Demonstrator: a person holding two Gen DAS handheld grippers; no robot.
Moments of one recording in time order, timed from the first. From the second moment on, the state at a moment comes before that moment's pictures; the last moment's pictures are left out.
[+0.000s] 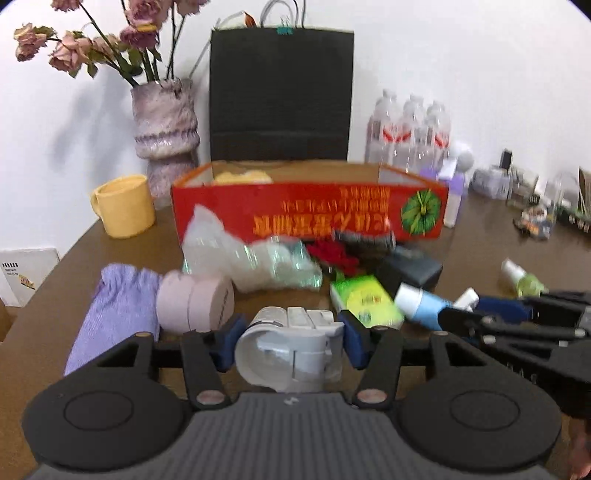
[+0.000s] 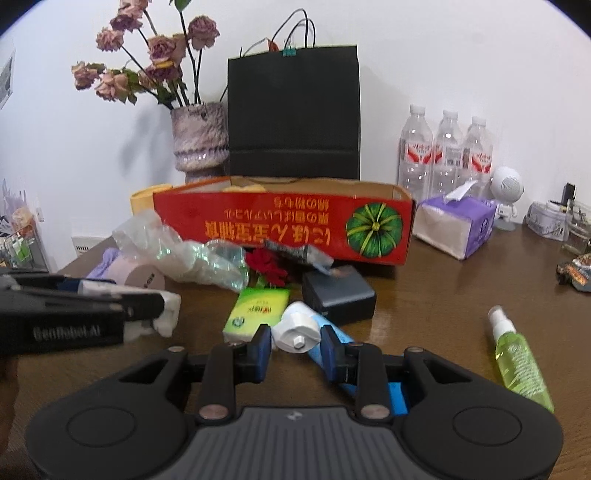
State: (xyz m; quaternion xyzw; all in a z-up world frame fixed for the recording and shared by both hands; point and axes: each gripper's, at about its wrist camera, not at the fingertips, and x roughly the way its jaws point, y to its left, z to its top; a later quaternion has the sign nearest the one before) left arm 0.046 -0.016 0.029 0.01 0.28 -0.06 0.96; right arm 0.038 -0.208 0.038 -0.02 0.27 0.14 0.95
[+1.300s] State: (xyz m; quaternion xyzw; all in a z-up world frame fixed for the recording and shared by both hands) left arm 0.356 -0.045 0.089 0.01 0.45 -0.07 0.89; right arm 0.368 -0.214 0.118 0.05 0.50 0.12 0.85
